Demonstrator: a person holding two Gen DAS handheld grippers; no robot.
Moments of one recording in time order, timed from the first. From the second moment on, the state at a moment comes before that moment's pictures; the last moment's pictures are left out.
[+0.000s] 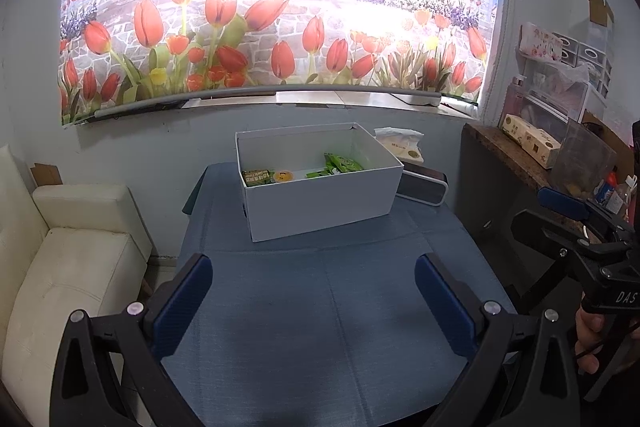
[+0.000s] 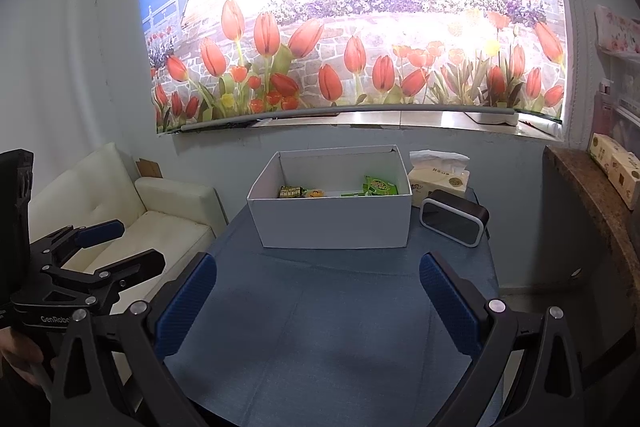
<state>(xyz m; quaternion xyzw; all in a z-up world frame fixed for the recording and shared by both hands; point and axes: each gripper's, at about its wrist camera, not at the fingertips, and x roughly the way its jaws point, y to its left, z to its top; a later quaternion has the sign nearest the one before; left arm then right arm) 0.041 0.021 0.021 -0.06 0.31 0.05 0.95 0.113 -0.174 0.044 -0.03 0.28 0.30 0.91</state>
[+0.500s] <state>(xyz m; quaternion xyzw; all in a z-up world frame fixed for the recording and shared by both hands) 0.039 0.018 0.024 -0.06 0.30 0.04 0.95 0.111 -0.176 0.045 -0.03 0.27 0.30 0.91</state>
